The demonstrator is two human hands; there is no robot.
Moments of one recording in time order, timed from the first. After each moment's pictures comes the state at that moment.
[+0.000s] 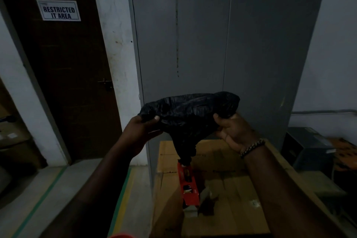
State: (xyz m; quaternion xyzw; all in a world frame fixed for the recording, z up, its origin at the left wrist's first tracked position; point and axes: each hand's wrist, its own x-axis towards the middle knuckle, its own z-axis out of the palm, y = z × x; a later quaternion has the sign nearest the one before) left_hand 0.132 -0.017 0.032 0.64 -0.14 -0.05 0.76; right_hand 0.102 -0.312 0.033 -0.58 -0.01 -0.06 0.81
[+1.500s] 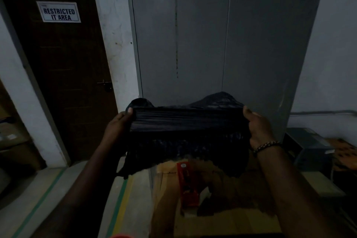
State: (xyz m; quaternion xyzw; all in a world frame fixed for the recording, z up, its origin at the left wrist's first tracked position) left_hand 0.129 0.017 0.045 0.71 0.00 0.06 0.71; right_hand 0.105 -0.368 0.031 -0.58 0.17 -0.22 0.77
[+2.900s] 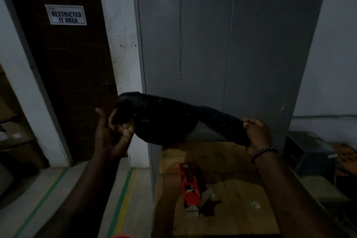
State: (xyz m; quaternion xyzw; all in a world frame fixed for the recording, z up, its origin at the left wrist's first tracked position) left_hand 0.106 0.035 0.041 0.30 0.00 -0.01 0.95; right_hand 0.104 -0.360 0.009 -0.59 0.25 -0.26 0.72
